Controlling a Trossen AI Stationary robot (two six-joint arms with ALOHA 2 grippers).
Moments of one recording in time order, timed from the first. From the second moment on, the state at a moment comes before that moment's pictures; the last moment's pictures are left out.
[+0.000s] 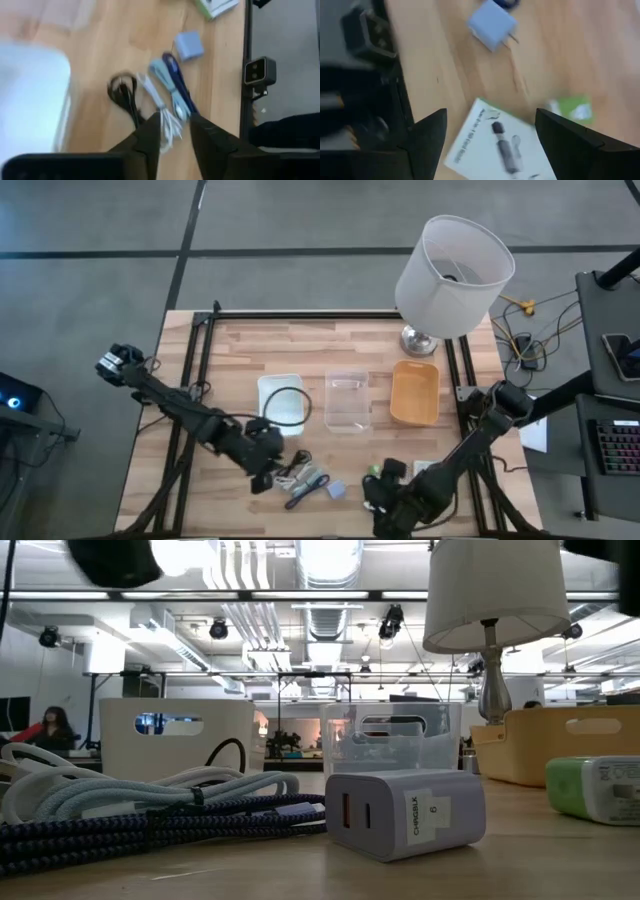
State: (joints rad) left arm -0.57 1.40 1.11 -0.62 -0.18 -0.81; right arm 0.77 1.90 1.49 -0.82 0.32 0.97
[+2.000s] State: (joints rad) left arm -0.84 1.75 1.10 -0.67 -0.62 -1.43; right arm 0.53 1.91 1.52 -1.13 0.45 0.77
